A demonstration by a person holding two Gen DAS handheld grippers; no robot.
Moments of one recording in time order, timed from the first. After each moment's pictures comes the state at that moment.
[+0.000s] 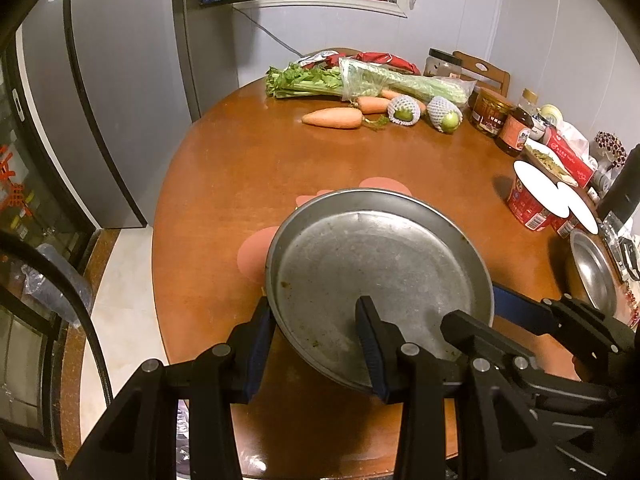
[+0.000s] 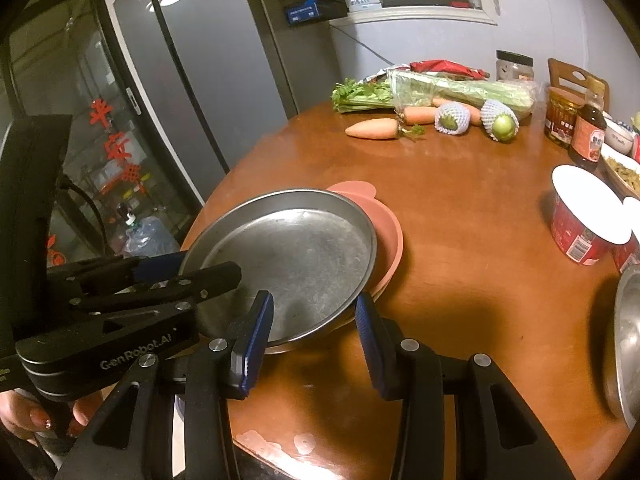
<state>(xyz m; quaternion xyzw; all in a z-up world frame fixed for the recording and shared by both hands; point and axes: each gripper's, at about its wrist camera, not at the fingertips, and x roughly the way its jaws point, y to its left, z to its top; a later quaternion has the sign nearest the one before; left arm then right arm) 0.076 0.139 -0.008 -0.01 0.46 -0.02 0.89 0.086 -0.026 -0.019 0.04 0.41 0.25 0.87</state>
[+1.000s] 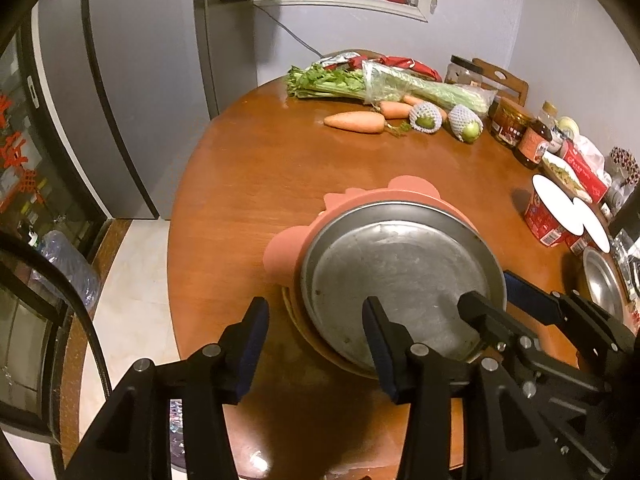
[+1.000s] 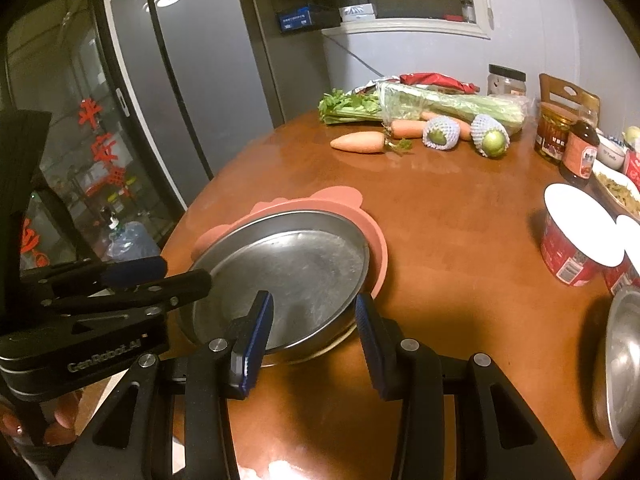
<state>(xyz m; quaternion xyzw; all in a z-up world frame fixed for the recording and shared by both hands) 0.078 0.153 -0.007 -0.03 0.46 0.01 0.89 0.096 -0.021 -0.022 0.02 0.39 0.23 0.89</state>
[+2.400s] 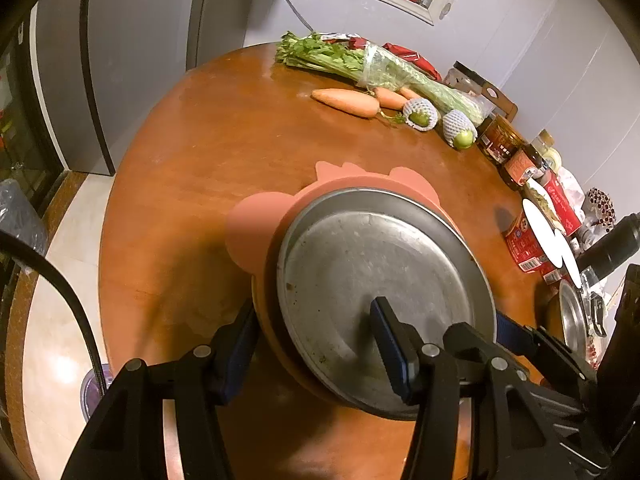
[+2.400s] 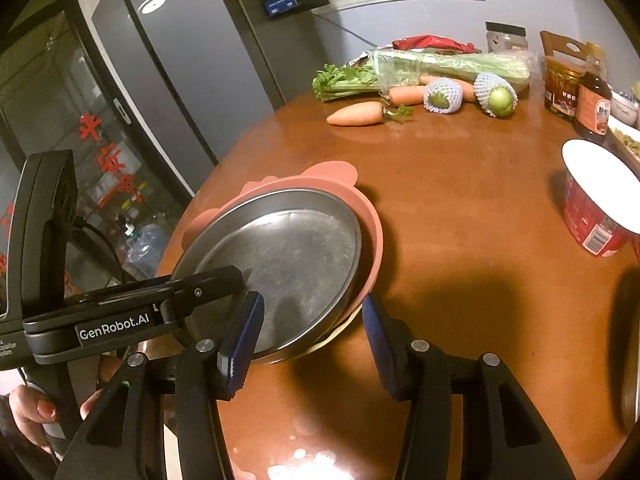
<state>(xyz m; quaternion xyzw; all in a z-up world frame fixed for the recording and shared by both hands) 0.107 0.162 -0.039 -0.14 0.48 -0.04 0.86 0.118 -0.035 -0.040 0.07 0.44 0.25 0.86</state>
